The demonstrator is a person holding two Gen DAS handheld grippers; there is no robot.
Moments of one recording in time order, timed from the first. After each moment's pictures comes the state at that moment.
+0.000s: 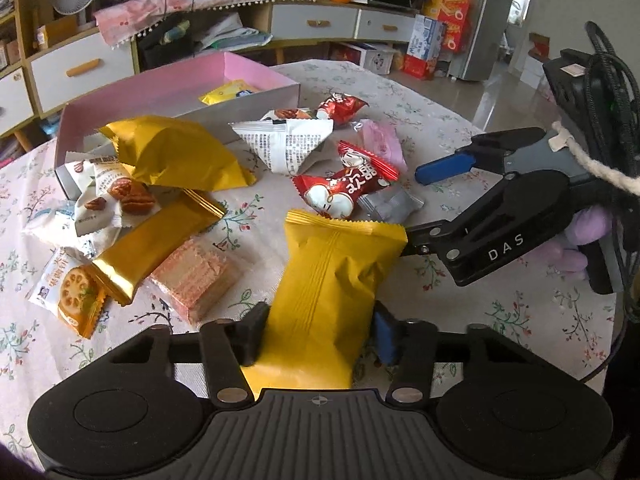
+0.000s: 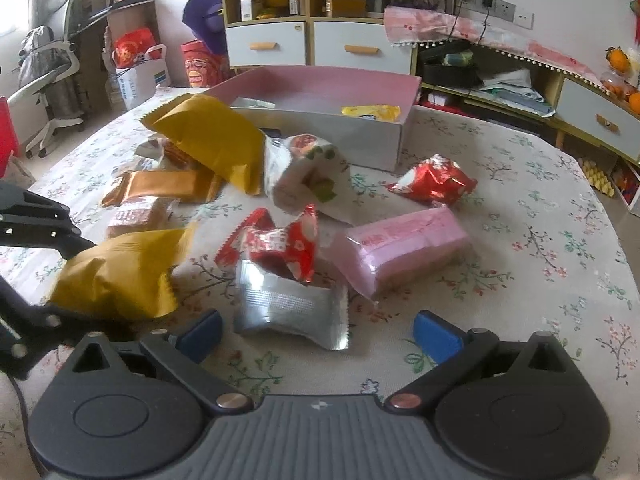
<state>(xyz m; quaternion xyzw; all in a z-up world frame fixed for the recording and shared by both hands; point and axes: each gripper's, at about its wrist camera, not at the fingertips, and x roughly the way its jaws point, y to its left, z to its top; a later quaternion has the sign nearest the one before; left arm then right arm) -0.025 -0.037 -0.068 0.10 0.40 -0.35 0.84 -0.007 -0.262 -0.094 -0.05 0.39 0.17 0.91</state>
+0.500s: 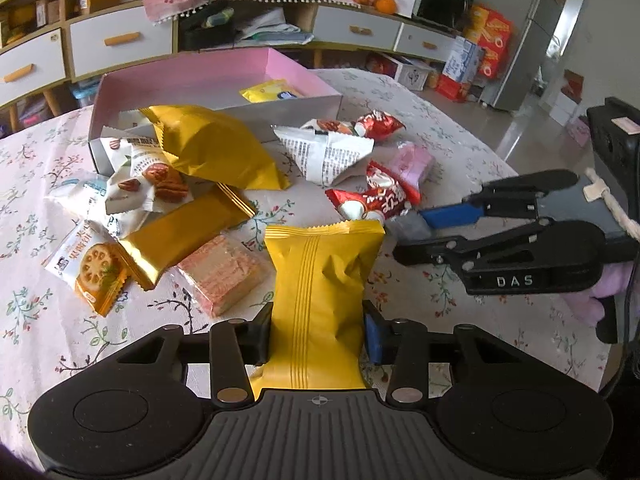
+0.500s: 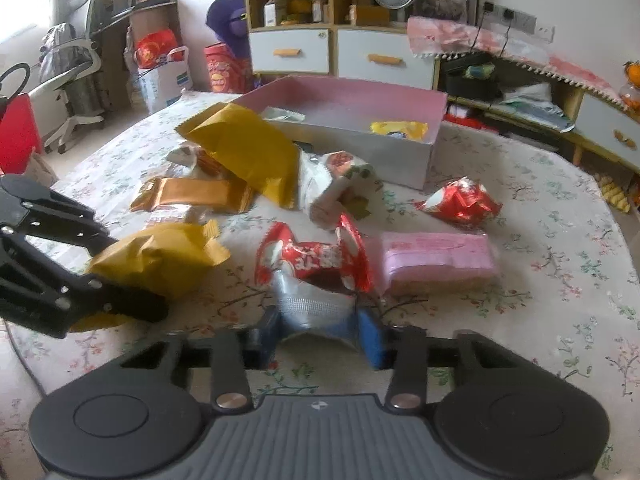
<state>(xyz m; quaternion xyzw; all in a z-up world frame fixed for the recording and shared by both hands) -0.017 -0.026 -0.058 0.04 0.42 -0.31 0.85 -0.011 -0.251 -0.082 -0.05 0.39 0.20 0.90</state>
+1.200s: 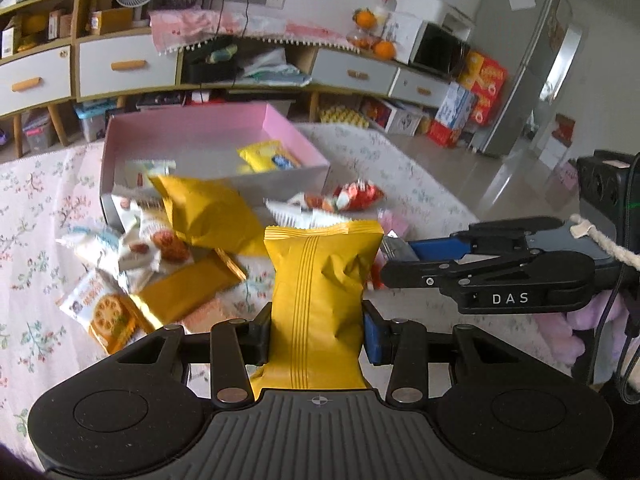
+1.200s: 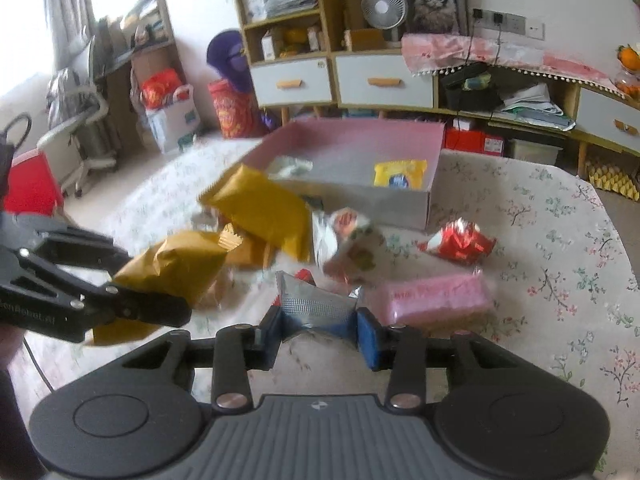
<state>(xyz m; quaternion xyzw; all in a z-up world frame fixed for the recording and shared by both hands) -0.013 -0.021 -0.011 -0.01 0.38 -0.32 0.87 -0.010 -0.263 -0.039 0.02 0.35 0.21 0.91</state>
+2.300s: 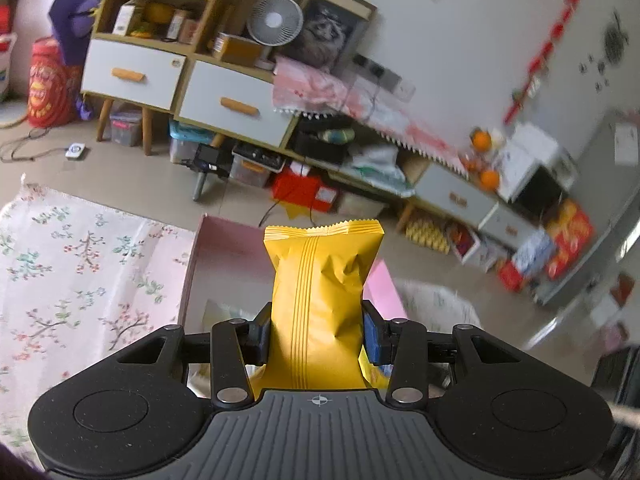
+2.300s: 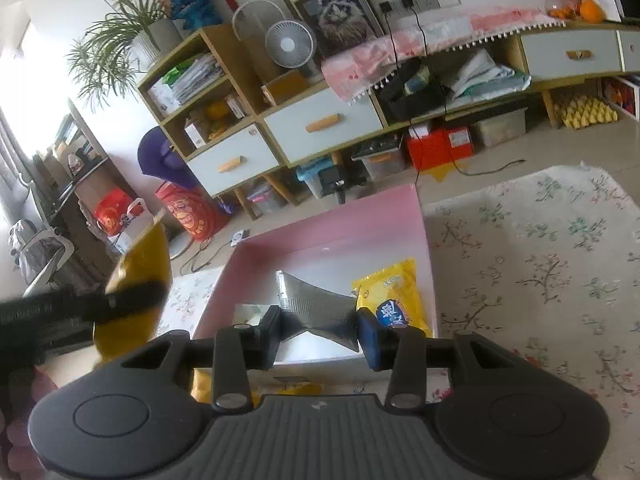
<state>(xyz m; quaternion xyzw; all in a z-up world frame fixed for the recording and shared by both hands) 0.144 0.014 0.026 -0.18 0.33 -0.17 0.91 0.120 -0.264 -0.032 0.20 0.34 0.14 0.91</state>
